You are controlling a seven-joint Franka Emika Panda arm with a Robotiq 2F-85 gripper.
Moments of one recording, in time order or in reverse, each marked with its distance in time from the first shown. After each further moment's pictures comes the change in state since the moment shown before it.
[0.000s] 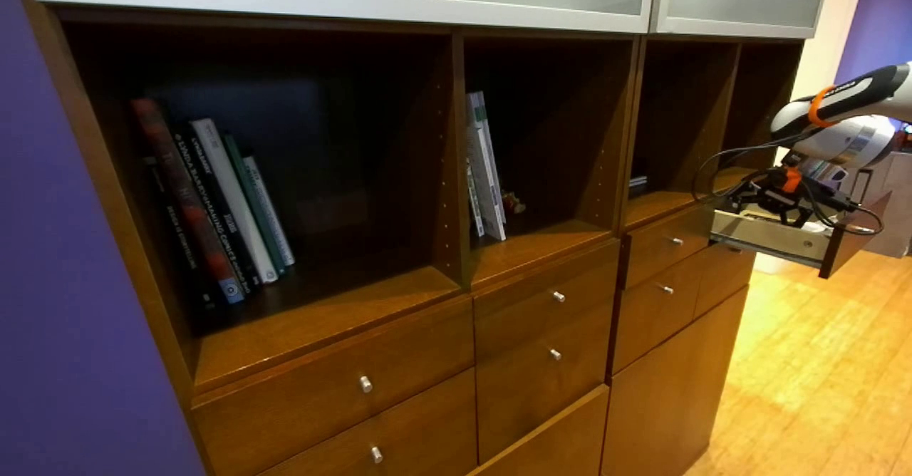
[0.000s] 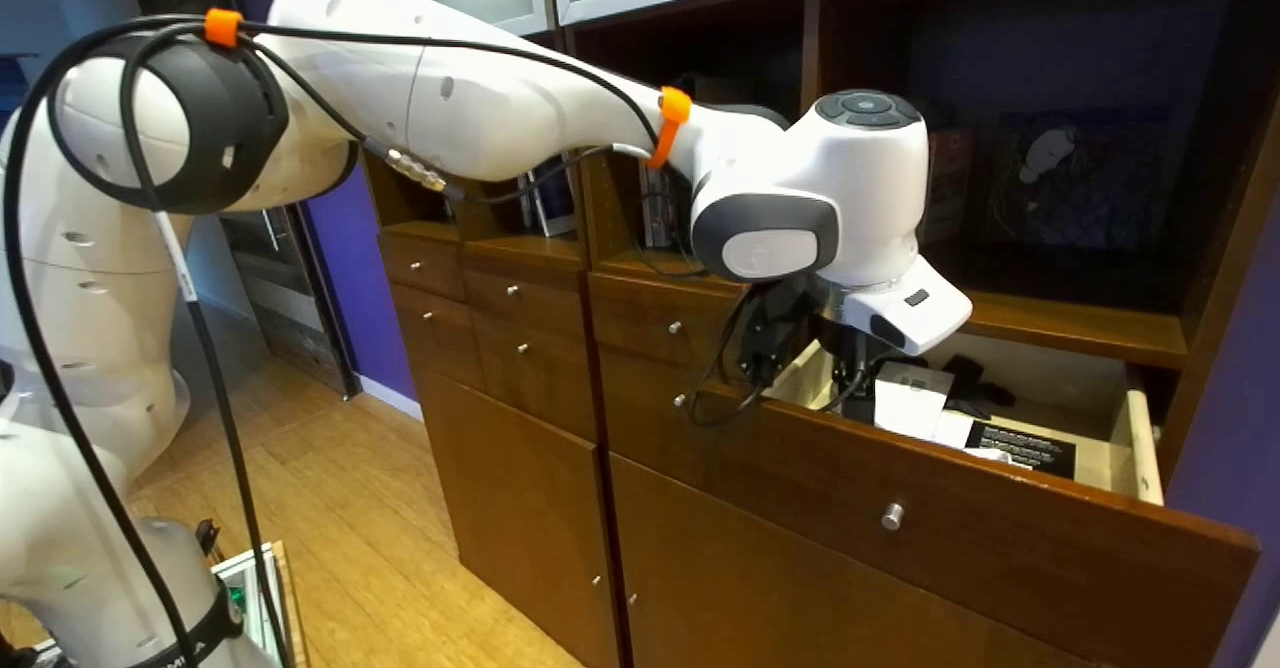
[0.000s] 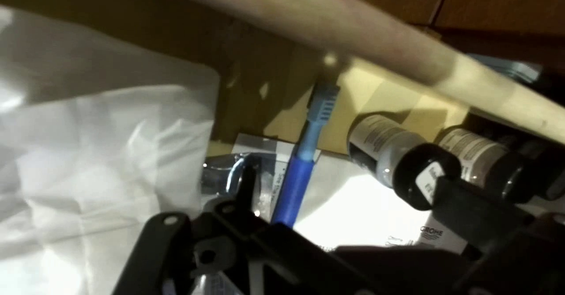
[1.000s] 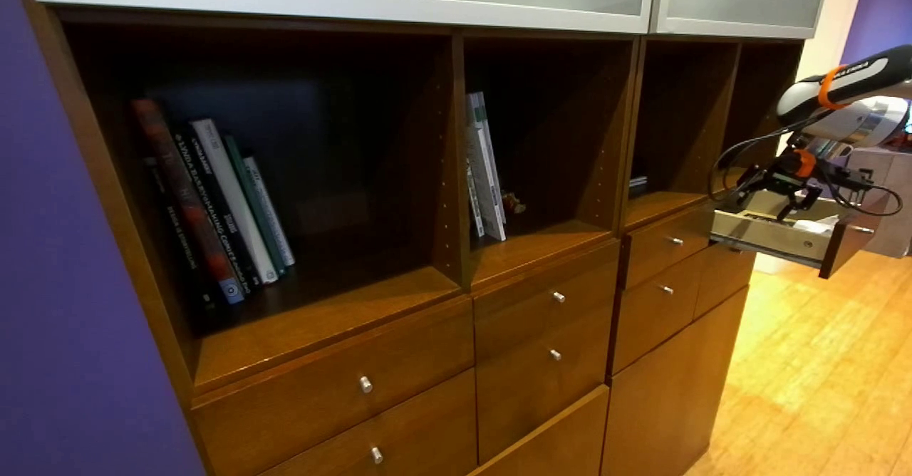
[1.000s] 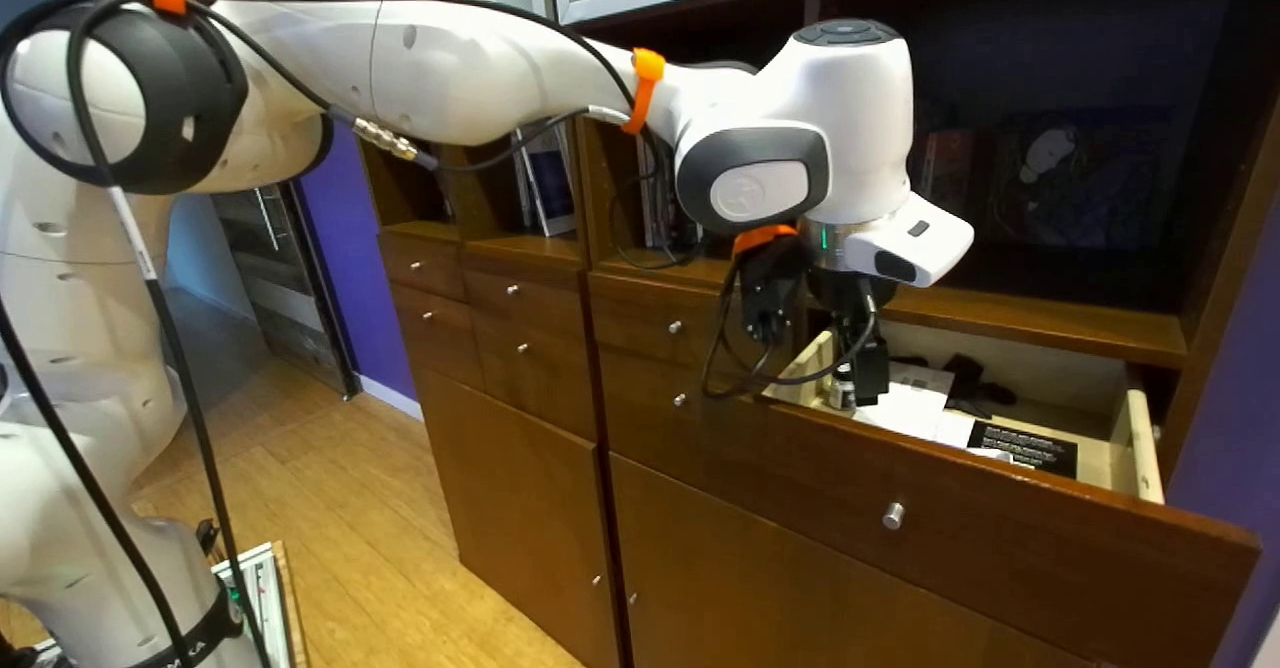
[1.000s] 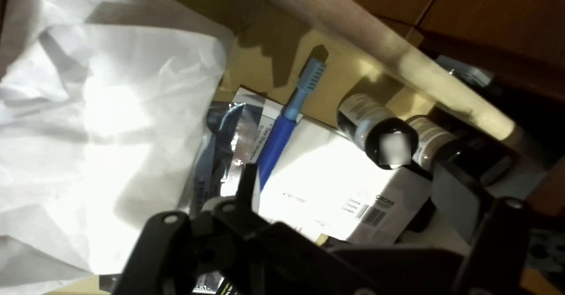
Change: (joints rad) arm 0.011 -0.072 -0.003 0.003 -0.089 -0.024 -0.088
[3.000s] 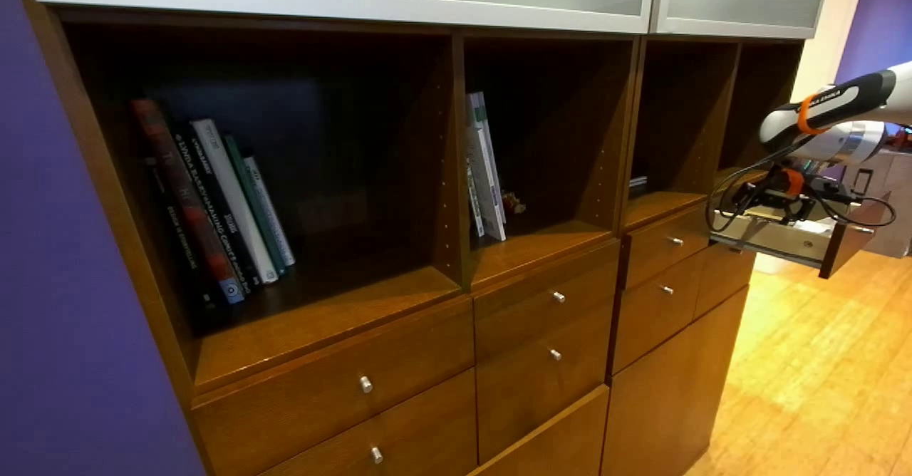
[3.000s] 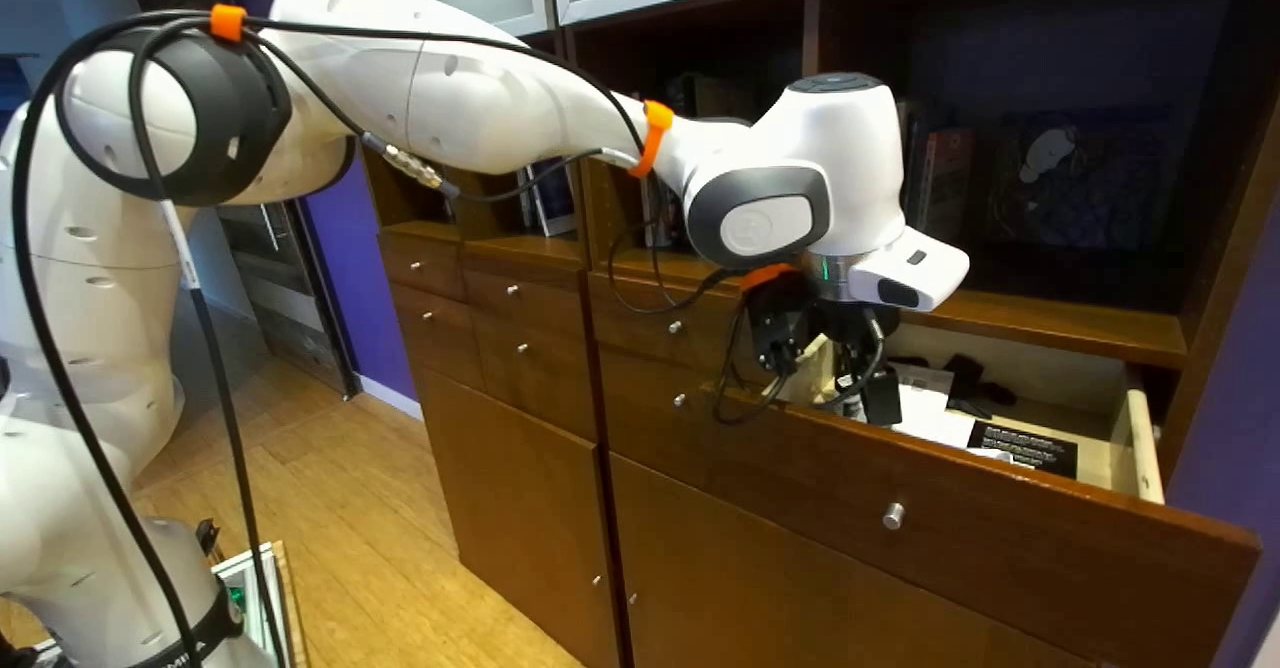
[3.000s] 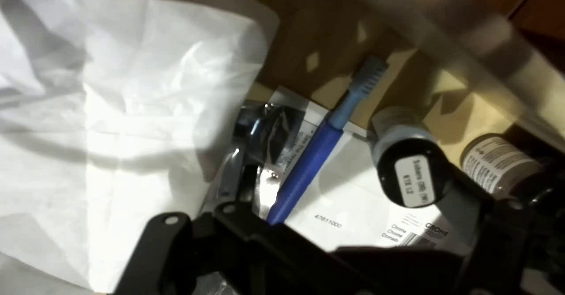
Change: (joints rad) arm 0.050 0.059 -0.034 -0.008 -0.107 0.087 0.021
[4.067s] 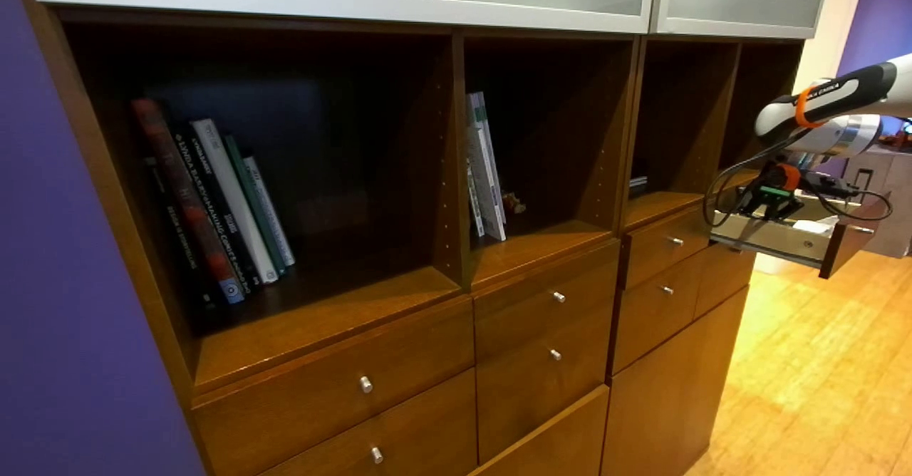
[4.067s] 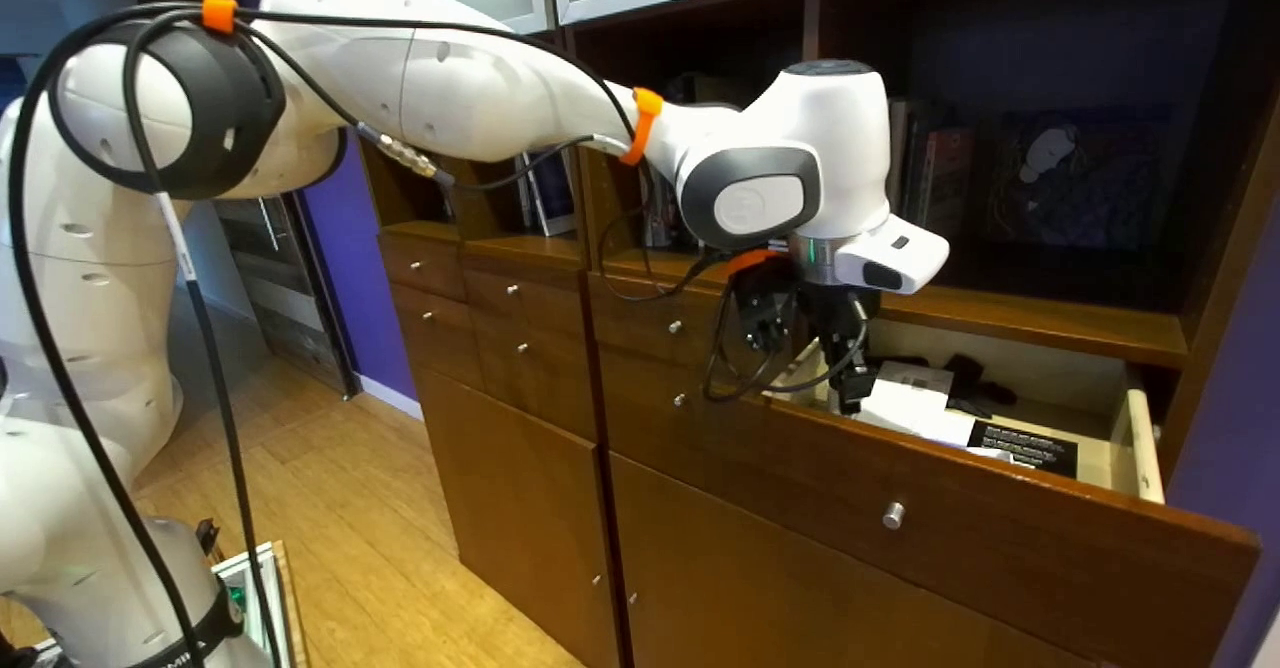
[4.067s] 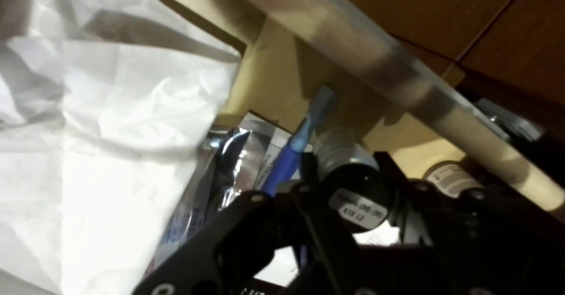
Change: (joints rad) arm 0.016 -0.026 0.008 0.005 -0.016 -0.074 0.001
